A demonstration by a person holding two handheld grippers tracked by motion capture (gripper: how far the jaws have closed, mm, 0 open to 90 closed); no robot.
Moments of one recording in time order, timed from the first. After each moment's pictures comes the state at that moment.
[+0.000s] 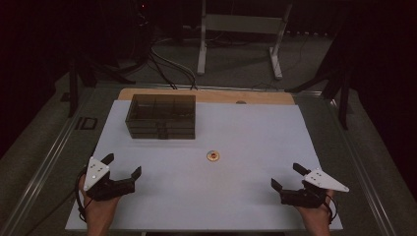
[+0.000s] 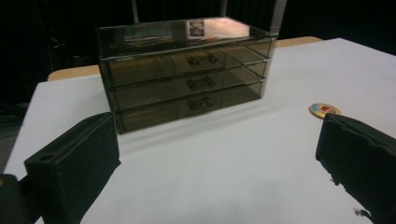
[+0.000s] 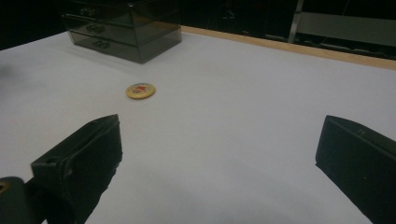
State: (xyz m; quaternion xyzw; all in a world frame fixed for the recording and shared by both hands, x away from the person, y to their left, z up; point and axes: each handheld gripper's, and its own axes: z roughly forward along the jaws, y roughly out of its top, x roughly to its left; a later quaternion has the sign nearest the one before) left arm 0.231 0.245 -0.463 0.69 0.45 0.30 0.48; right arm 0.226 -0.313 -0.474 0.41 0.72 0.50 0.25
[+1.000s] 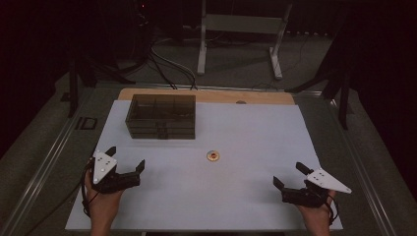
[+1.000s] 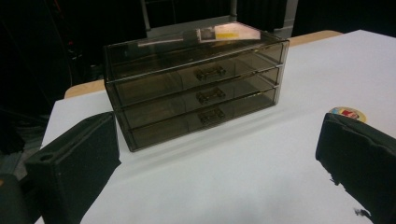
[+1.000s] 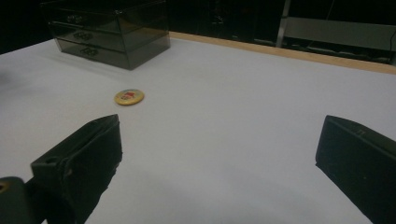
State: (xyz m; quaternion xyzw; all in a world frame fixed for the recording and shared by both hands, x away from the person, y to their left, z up) left arm 0.246 0.231 -0.453 0.69 0.44 0.34 0.46; right arm 0.226 -0.316 -0.474 0.43 0.71 0.50 0.27
